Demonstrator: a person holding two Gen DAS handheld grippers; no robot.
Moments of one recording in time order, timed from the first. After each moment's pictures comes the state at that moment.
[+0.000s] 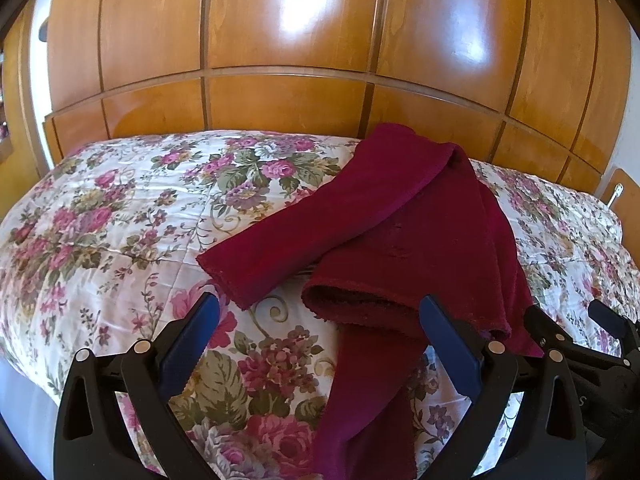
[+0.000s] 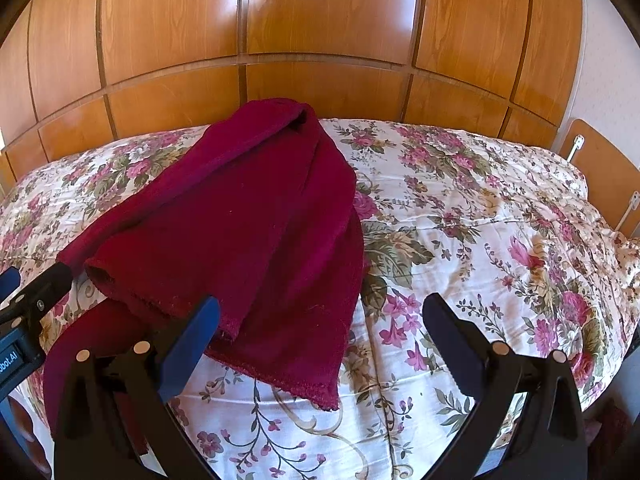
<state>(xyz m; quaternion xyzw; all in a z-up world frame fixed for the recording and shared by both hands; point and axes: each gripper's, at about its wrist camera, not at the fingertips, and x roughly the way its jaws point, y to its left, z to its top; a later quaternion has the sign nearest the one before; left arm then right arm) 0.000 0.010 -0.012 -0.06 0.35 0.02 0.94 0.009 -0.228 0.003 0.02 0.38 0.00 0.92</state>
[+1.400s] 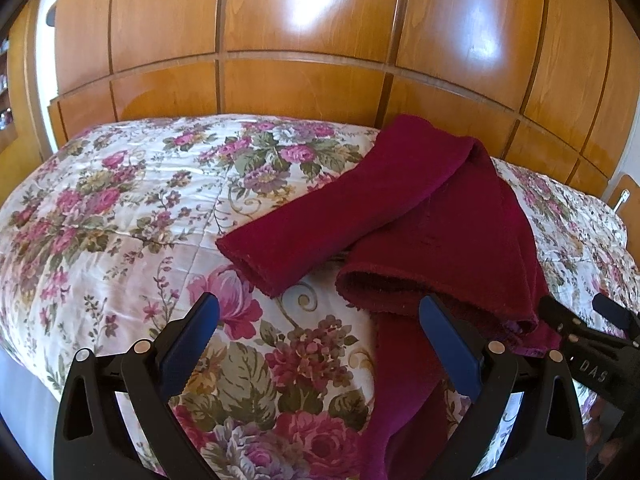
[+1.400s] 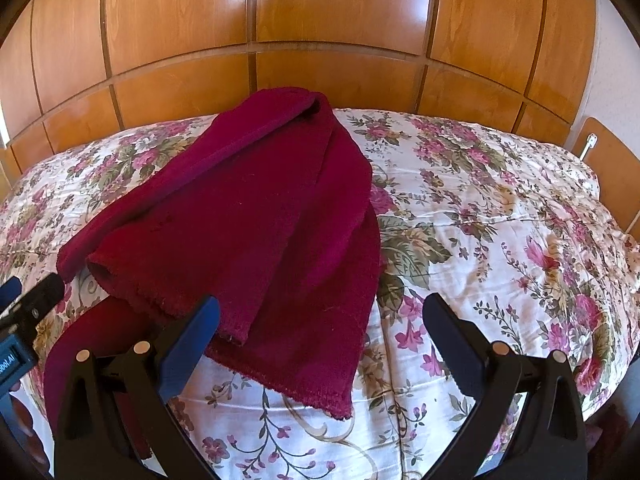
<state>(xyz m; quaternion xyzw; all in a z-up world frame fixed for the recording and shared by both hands) 0.004 0.034 -0.028 -0.07 0.37 0.03 0.93 0.022 -0.224 -0.005 0.02 0.40 0.02 0.92</state>
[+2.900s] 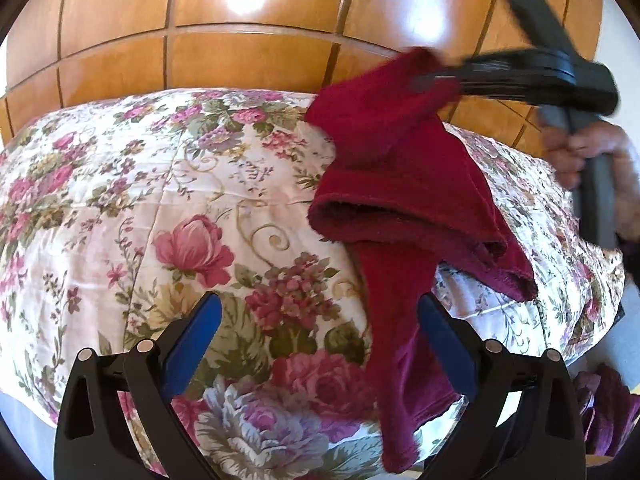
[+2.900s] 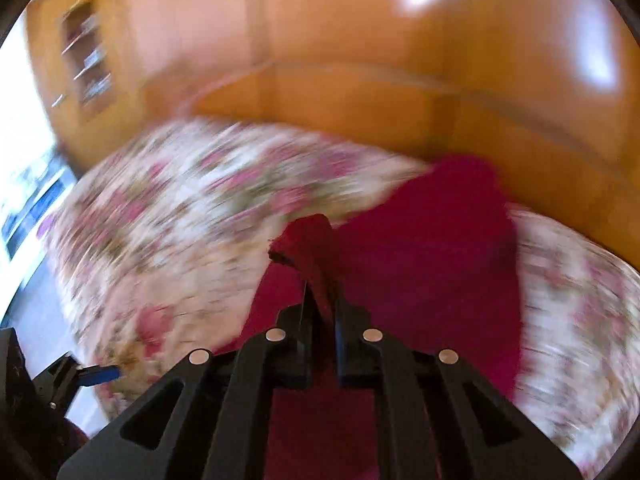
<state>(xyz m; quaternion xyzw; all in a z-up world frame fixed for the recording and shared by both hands) -0.020 0.045 -0.051 -0.07 0.39 -0.10 0.91 0.137 -0.191 0.070 -0.05 0.37 0.25 0.89</state>
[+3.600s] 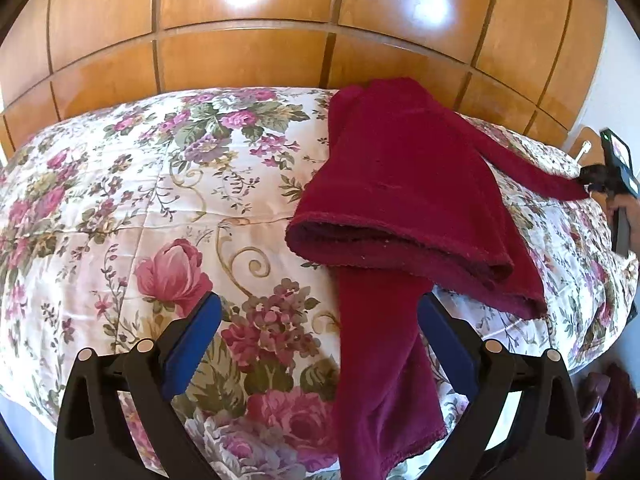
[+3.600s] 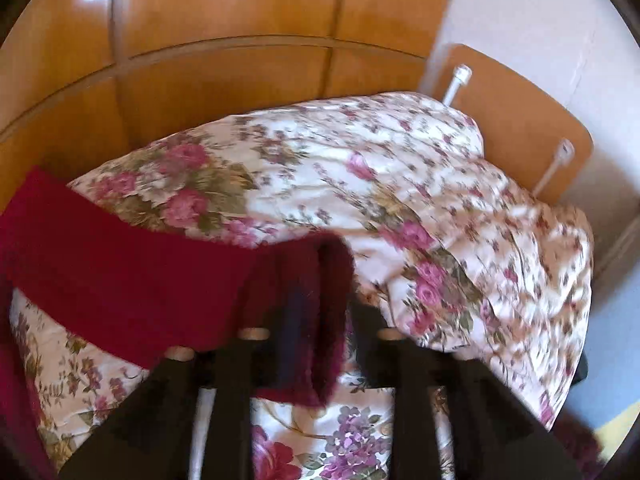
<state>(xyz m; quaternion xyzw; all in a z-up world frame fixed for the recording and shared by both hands) 0.007 0.024 -0.046 -0.04 0.42 -0.08 0.91 0.164 -0.544 -0.002 0.09 0.43 -0.24 0.87</state>
